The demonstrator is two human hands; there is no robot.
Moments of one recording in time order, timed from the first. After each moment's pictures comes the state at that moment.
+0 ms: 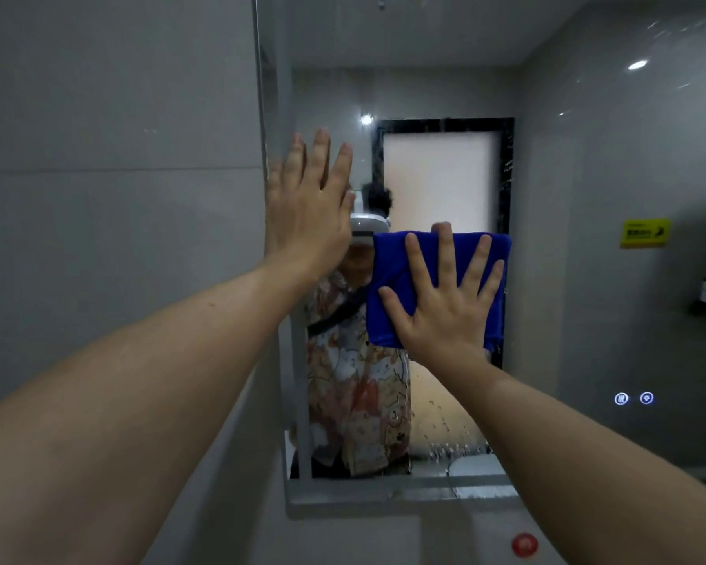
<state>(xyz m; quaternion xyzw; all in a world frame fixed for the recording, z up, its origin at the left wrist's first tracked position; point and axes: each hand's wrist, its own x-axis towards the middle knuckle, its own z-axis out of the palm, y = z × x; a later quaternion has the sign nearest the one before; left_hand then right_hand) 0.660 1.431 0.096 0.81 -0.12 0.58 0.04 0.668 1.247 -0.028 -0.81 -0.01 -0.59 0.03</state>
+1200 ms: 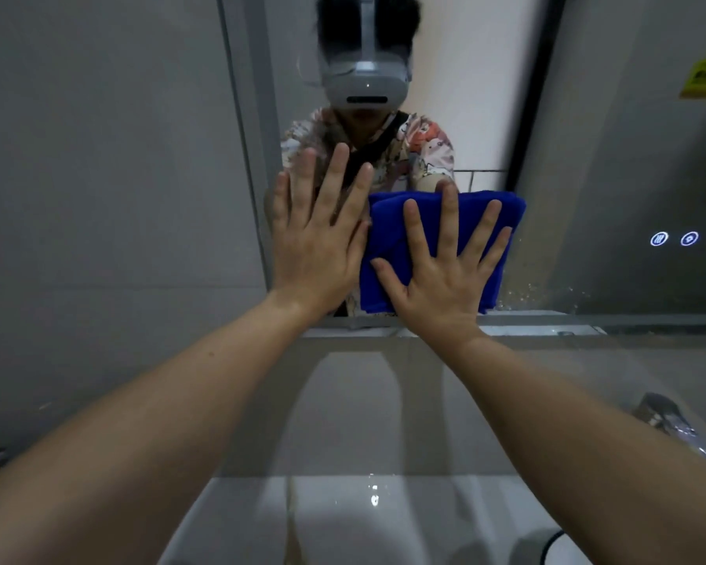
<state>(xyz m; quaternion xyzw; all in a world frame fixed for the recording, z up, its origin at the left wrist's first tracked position) 0.668 1.423 -0.152 0.81 -0.19 0.55 0.02 0.659 1.248 -0.200 -0.82 -0.03 -0.58 0.04</state>
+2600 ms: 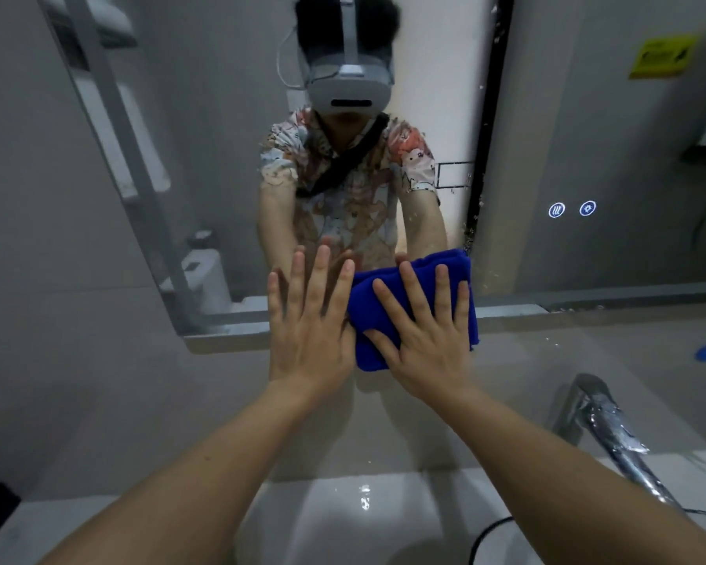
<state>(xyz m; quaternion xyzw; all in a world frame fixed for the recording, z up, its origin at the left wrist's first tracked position) 0.635 1.312 -0.271 0.85 -0.20 0.49 0.06 0.644 1.123 -0.313 -0.85 -0.12 -0.51 0.03</state>
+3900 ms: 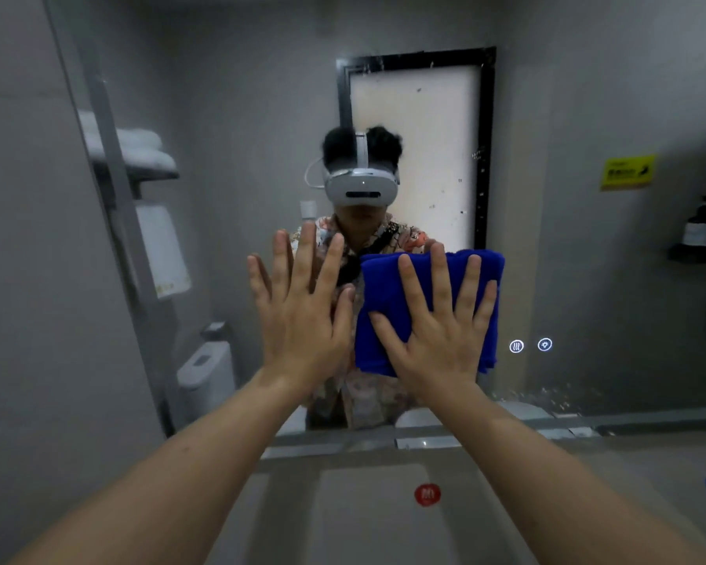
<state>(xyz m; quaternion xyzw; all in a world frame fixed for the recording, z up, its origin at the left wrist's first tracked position) 0.659 1.276 -0.091 0.81 -0.14 0.56 0.07 0.667 1.098 -0.136 -0.79 -0.03 -0.61 0.09</state>
